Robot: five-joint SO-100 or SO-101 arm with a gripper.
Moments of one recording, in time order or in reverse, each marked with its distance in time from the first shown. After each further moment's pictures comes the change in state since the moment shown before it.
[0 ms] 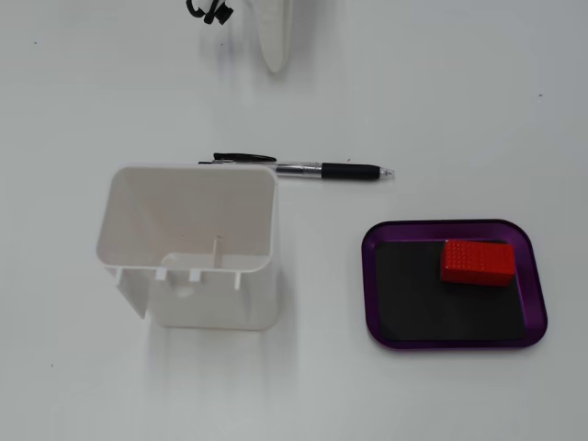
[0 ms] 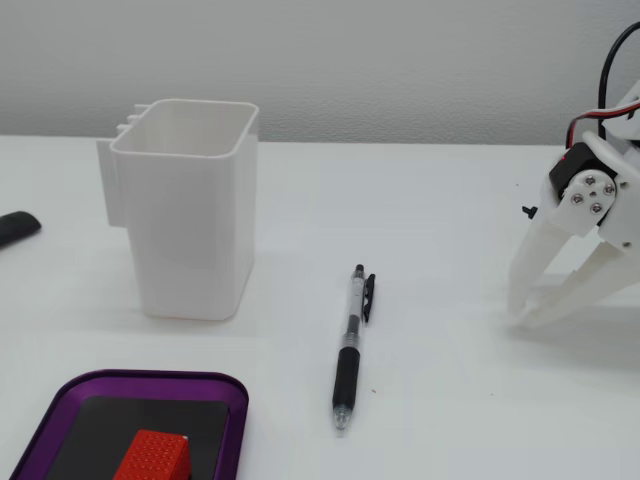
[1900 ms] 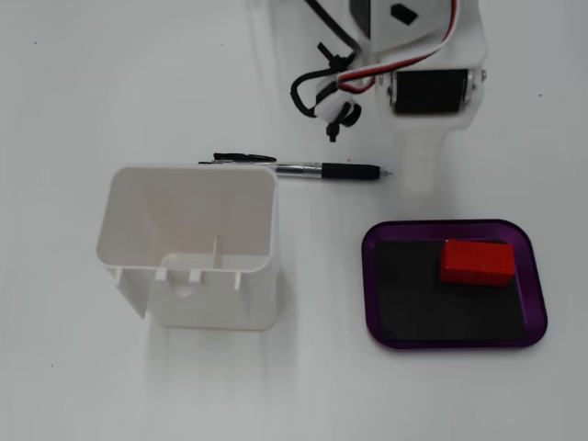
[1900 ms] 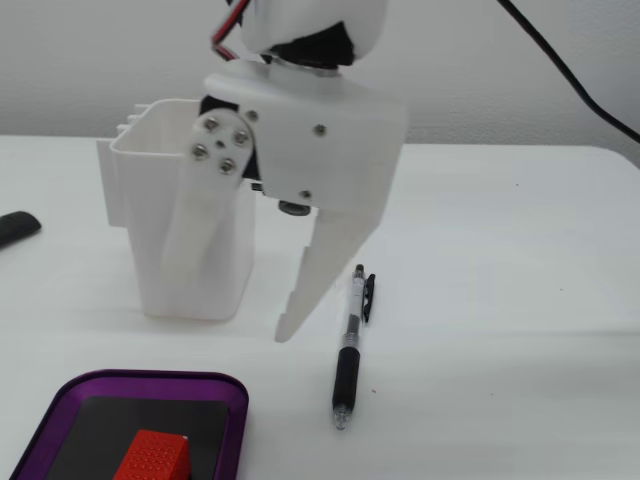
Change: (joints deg) arm -20.3 -128.4 -127.9 10.7 17.3
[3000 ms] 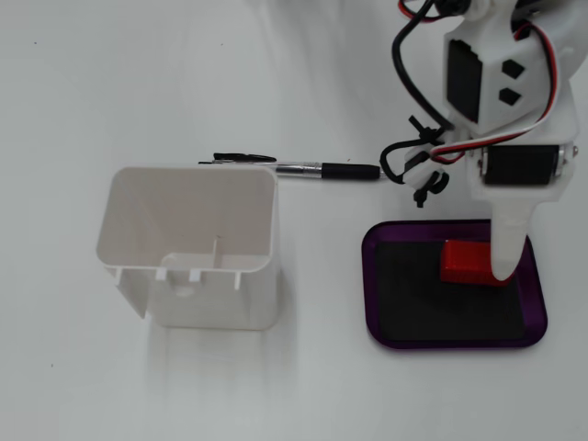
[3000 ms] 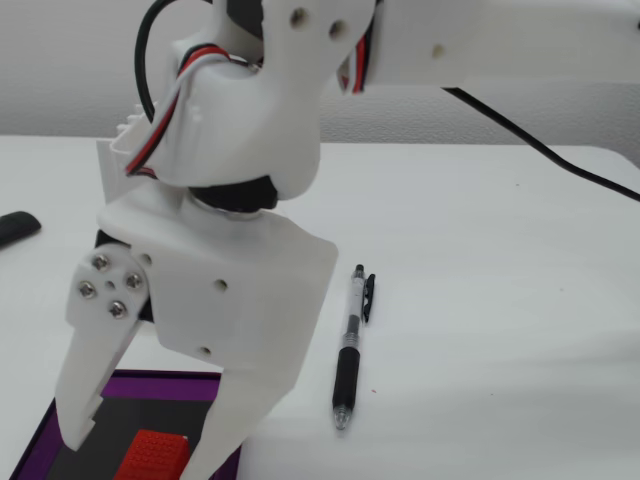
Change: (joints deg) arm -6.8 -20.7 -22.5 -4.0 10.4
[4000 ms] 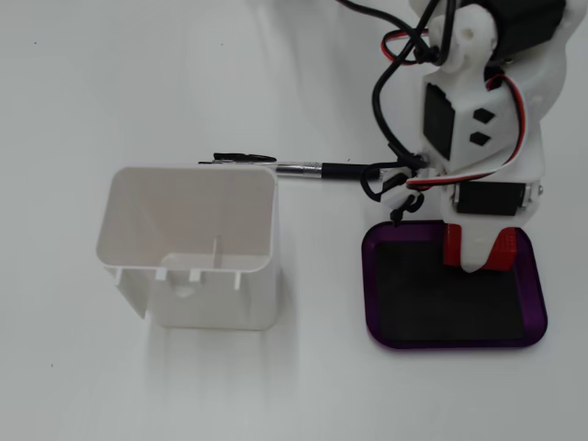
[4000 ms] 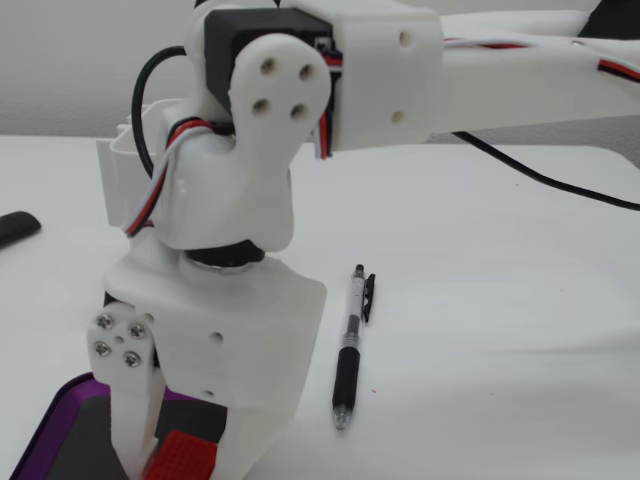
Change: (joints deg) arm 1.4 -5.1 -0.3 -0.1 -1.8
